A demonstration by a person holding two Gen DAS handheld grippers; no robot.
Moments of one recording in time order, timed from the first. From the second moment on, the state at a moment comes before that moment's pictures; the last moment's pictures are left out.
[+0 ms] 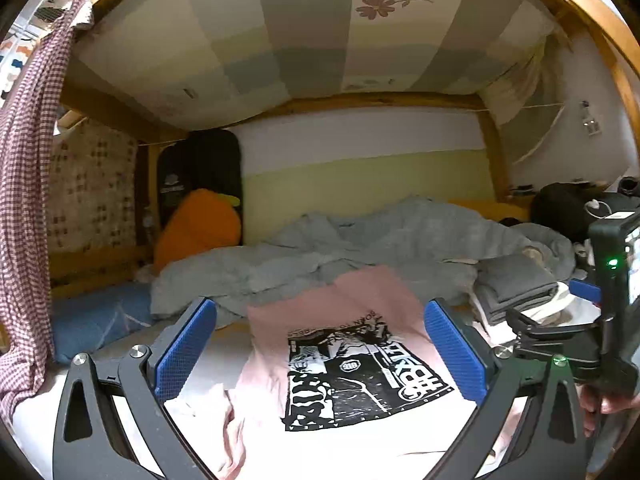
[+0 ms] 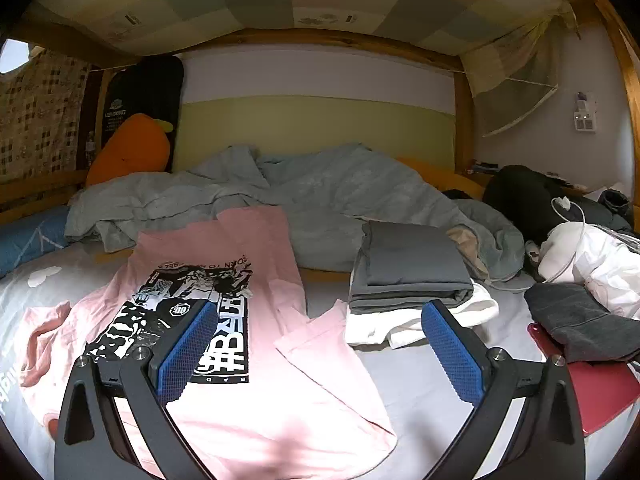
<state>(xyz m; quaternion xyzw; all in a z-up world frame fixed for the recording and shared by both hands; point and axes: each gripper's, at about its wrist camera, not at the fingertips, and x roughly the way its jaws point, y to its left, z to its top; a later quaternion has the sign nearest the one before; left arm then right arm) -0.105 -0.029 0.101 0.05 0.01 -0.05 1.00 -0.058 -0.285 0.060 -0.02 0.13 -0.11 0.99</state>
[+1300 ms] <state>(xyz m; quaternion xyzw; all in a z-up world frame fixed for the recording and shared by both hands) 0.003 0.029 -0.050 -0.03 0.34 -0.03 0.94 -0.017 -0.396 -0.026 0.21 0.32 -0.12 0.91</state>
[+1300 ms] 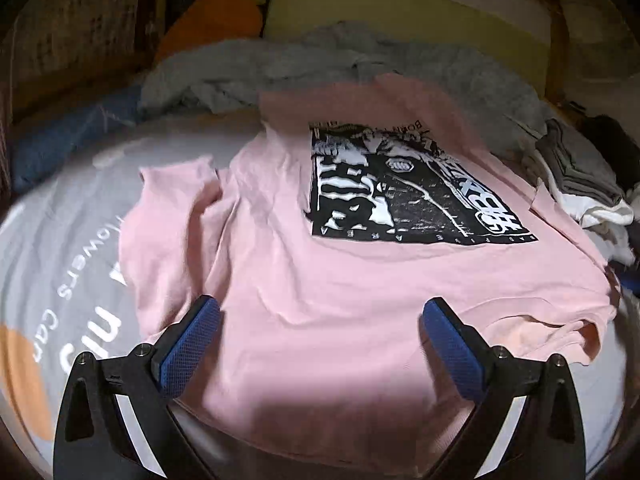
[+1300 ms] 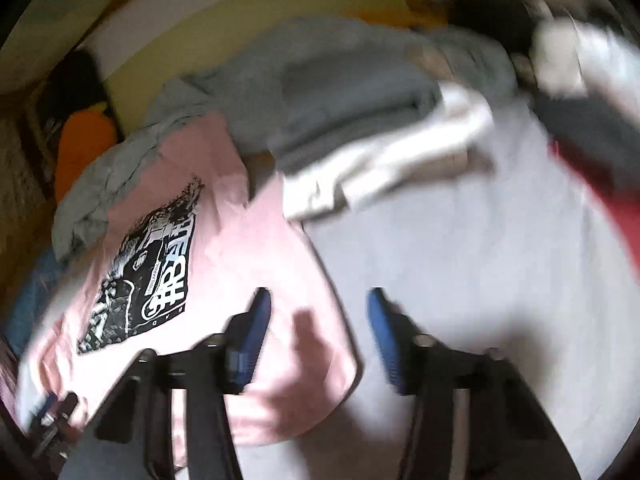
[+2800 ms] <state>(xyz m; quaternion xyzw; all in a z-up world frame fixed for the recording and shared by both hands) -0.085 0.027 -0.036 -0.01 0.27 -0.11 0.96 -0.056 -0.315 -0.071 0.33 0.37 0.10 0.86</state>
